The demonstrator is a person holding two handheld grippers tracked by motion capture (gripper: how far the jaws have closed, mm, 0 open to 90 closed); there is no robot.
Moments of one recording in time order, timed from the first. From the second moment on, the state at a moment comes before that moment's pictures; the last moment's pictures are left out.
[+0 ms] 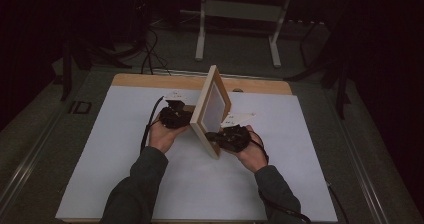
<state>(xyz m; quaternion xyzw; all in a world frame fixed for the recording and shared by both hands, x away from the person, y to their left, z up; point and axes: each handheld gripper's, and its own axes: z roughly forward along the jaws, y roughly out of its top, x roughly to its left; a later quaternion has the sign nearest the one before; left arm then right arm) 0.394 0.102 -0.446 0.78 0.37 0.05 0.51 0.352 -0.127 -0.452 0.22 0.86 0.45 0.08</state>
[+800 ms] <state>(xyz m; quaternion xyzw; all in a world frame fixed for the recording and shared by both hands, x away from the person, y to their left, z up) 0.378 0.130 -0.428 0.76 0.39 0.07 0.52 0.354 -0.140 -0.455 0.23 0.87 0.43 0.09</state>
